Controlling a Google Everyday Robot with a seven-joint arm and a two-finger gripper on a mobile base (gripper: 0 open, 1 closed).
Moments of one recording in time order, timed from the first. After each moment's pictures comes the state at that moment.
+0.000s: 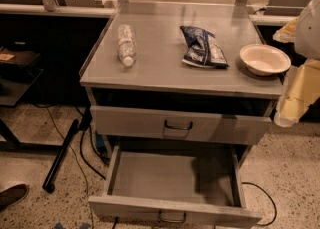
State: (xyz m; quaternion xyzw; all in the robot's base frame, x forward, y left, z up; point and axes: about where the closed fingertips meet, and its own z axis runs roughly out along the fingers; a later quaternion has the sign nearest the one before) arm 0.438 -0.217 0.976 -0.60 0.78 -0.03 0.16
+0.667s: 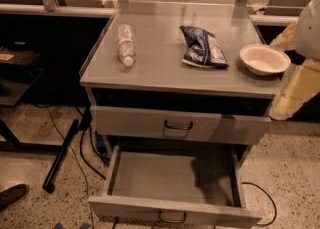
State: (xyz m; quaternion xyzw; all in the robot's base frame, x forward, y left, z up) arm 0.438 -0.217 0.976 -0.60 0.78 -0.03 0.16
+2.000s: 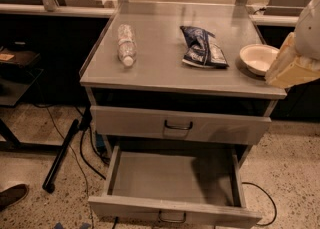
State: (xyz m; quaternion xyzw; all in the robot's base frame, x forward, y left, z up) arm 0.438 -0.217 0.976 -0.60 0.78 -0.03 0.16
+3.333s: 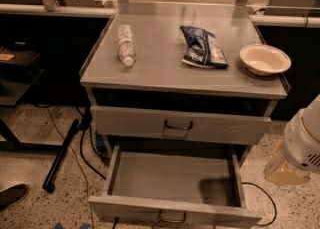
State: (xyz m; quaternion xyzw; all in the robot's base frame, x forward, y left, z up) arm 0.333 -0.232 0.823 -0.54 0.84 0.04 0.05
